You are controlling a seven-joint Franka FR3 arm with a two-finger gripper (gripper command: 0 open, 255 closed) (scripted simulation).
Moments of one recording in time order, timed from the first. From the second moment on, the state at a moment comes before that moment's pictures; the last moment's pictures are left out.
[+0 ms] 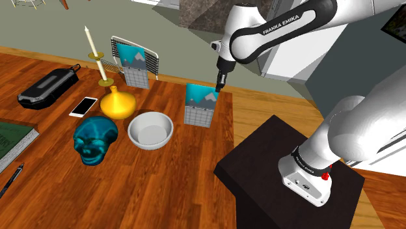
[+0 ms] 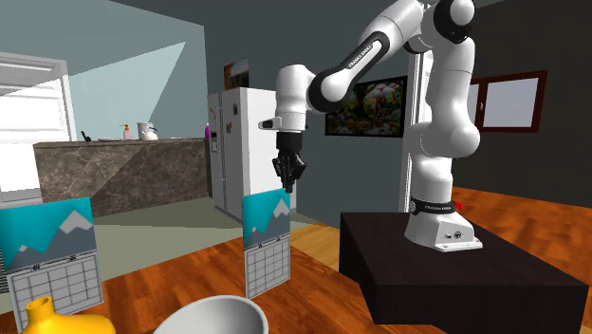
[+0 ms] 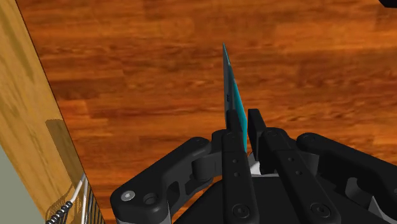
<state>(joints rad) 0.18 -0.14 -0.03 -2.47 0.04 2.37 -0.60</state>
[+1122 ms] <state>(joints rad) 0.17 -0.24 -0.03 -2.37 0.03 2.18 -0.59</state>
